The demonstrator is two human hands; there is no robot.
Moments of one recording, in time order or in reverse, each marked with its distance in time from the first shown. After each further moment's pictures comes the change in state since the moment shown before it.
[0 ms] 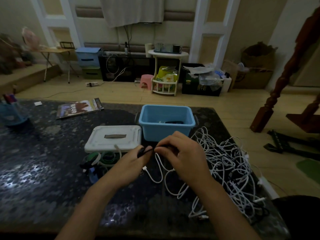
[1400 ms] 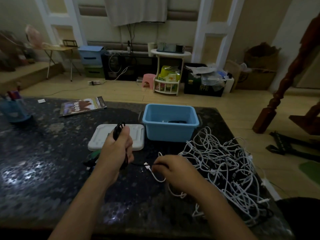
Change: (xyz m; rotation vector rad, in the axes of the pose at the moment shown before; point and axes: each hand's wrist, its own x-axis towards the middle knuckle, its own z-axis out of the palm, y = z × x) left_hand 0.000 0.002 -0.024 -0.780 0.362 -0.018; right_hand -0.009 0.004 0.034 -0.016 -0.593 0.295
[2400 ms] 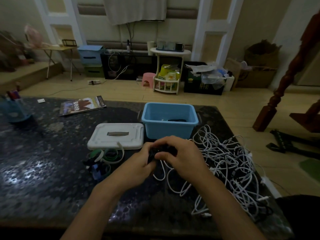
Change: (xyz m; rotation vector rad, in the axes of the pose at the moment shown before) left_hand -0.008 -0.029 0.012 0.878 -0.523 0.128; right_hand -0.008 -0.005 -0.030 0.132 0.336 -0.216
